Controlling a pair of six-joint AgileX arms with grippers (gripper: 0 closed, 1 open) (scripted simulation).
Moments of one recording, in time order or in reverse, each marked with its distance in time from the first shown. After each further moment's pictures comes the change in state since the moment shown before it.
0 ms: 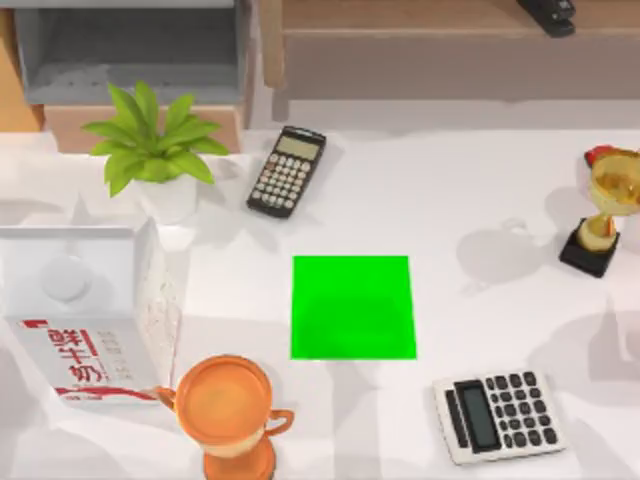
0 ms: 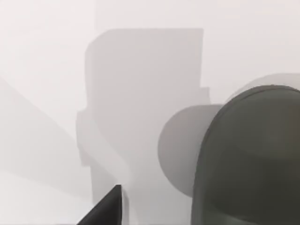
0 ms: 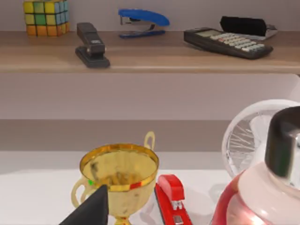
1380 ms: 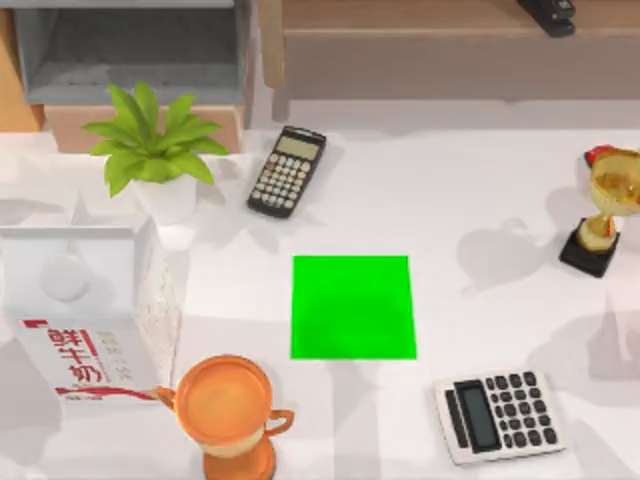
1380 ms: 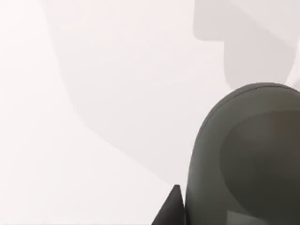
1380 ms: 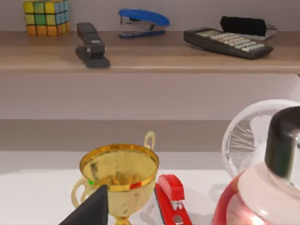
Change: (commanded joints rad) left arm -0.089 -0.130 0.358 -0.420 0.002 0.194; right arm 0.000 0.000 0.000 0.000 0.000 0.000
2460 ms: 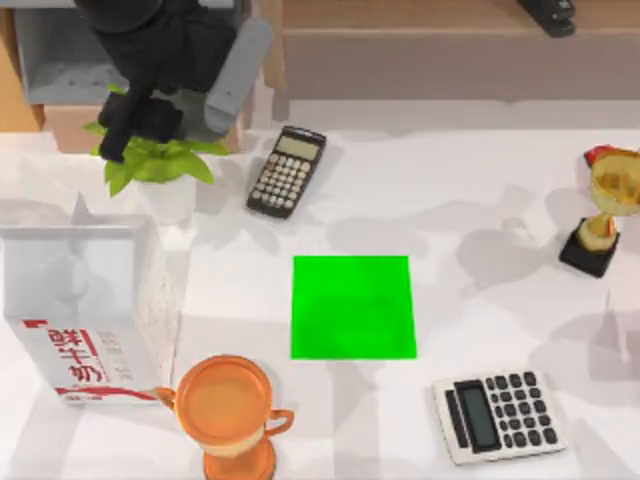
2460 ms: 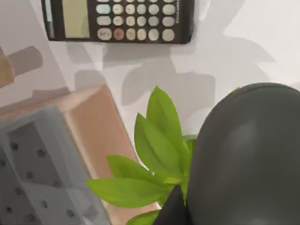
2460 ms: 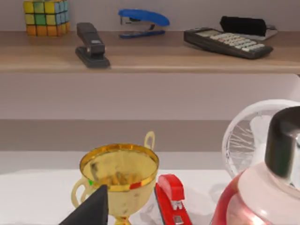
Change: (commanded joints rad) left arm -0.797 0.398 0.670 -0.079 0.027 1.796; right arm 0.000 0.000 0.000 0.000 0.000 0.000
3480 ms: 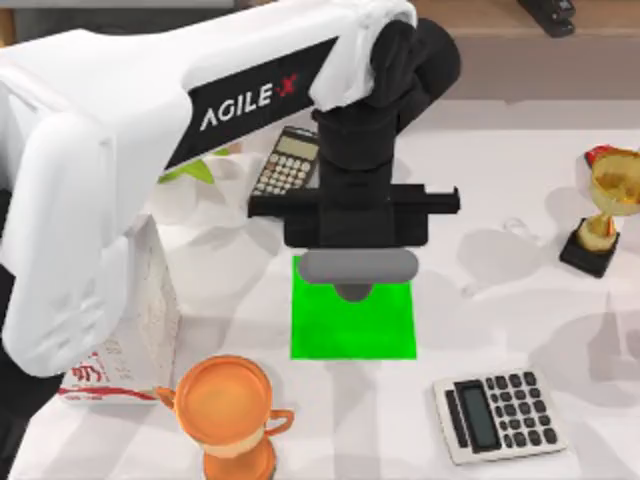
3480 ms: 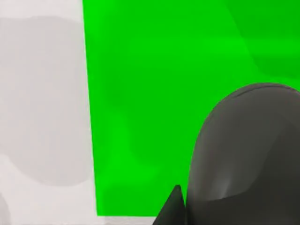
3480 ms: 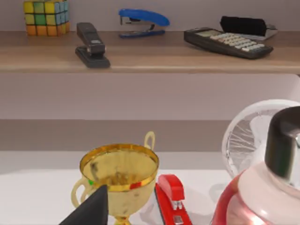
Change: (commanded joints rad) left arm -0.363 0.326 0.141 -0.112 0.006 0.841; right arm 0.000 0.000 0.000 0.000 0.000 0.000
